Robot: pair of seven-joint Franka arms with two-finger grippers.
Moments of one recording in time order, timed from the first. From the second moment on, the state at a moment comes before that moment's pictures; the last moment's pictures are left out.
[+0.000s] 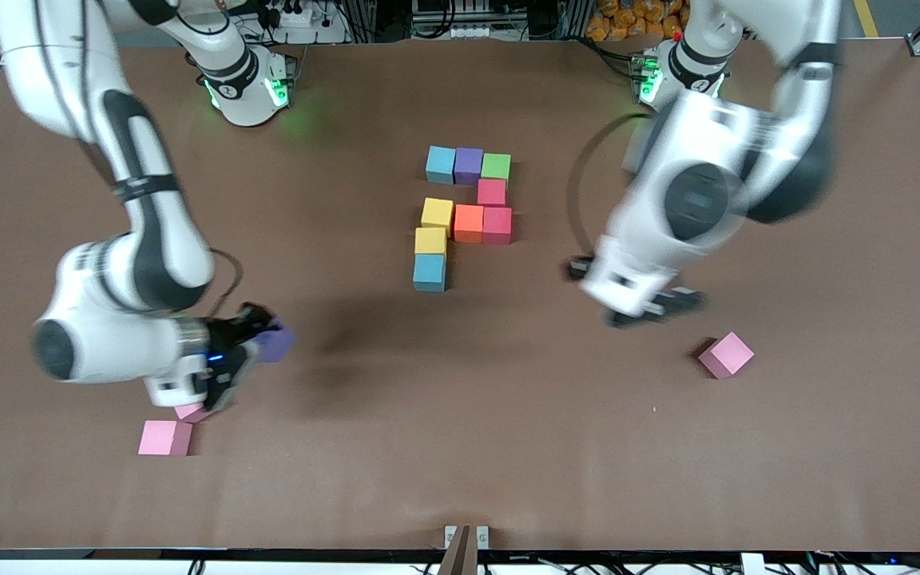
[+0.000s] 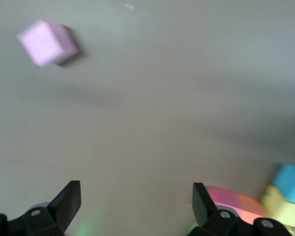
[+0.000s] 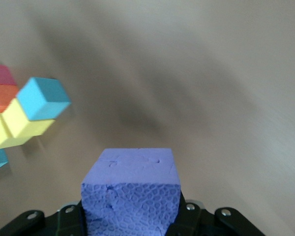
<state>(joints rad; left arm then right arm) -0.63 0.45 0.33 -1.35 -0.11 1.55 -0.49 0.23 0.64 0.01 -1.37 0.34 1.78 -0.81</state>
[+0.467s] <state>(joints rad) -0.41 0.44 0.31 -1.56 -0.03 1.80 -0.02 0.57 0.64 0.01 -1.38 0.26 1.95 -0.79</state>
